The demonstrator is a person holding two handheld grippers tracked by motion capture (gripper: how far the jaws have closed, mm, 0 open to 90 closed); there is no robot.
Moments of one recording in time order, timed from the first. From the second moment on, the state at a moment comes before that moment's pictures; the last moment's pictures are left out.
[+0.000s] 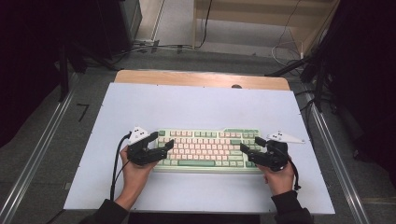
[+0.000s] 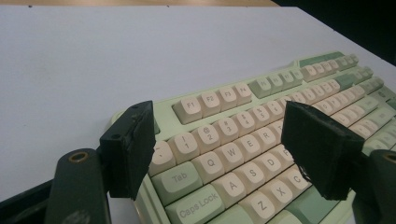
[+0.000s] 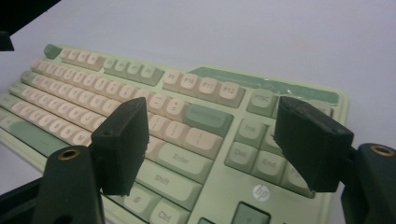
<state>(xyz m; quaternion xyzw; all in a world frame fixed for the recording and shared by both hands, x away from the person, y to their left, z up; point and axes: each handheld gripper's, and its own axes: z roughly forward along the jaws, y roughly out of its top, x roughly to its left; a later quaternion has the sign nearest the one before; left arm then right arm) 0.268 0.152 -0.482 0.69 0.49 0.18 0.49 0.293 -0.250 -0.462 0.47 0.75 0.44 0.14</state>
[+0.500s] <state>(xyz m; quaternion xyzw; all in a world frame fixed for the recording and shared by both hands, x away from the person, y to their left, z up) 0.268 0.147 -0.483 0.70 0.49 0.18 0.49 0.296 -0.221 -0.462 0.44 0.77 0.45 0.12</state>
